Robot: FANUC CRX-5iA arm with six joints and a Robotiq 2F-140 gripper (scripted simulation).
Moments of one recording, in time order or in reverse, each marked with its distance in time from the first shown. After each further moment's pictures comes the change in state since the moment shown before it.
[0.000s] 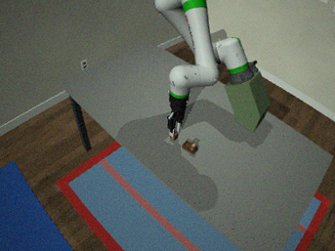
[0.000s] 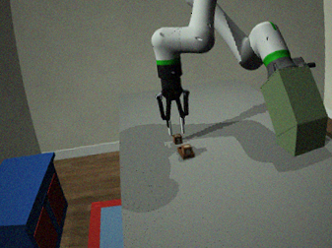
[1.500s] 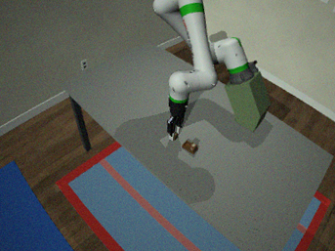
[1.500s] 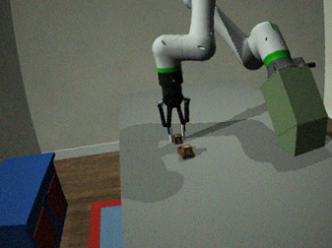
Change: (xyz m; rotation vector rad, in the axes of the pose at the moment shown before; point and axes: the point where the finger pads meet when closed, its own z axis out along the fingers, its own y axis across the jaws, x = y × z) arm 0.000 0.000 0.030 0.000 0.000 0.000
